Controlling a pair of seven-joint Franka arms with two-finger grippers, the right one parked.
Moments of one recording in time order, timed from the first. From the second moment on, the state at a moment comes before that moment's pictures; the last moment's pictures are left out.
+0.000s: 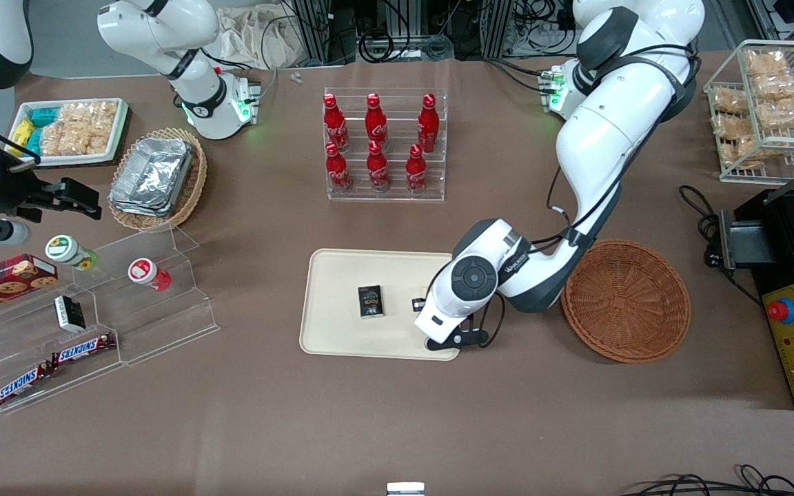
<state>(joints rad) -0.22 0.98 -0.57 -1.22 0.37 2.07 -0.90</state>
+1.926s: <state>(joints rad) -0.12 0.33 0.04 -1.41 0.00 1.68 -0.02</state>
